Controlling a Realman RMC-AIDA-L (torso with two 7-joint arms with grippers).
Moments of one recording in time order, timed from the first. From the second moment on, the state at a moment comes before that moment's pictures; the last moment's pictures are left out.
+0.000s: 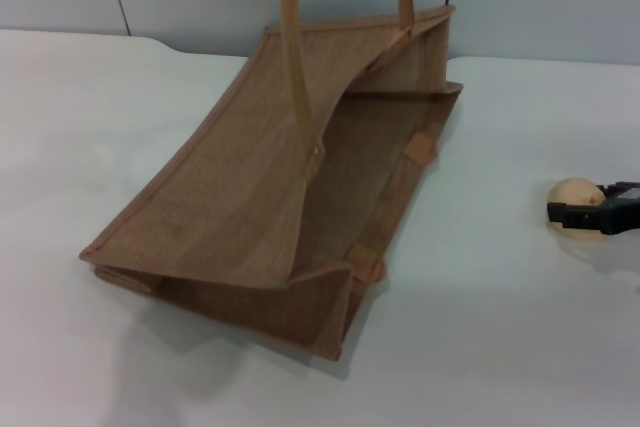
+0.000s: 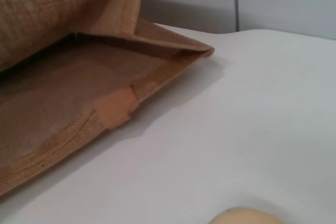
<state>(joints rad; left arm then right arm) -0.70 -2.03 1.28 1.74 -0.71 -1.27 0.69 0.64 2.02 -0.60 -0.59 -2.37 -1.10 1.73</state>
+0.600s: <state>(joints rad) -0.71 -2.03 1.28 1.74 -0.71 -1.26 0.69 0.67 2.02 -0.61 -0.61 -2.38 -1.10 1.77</state>
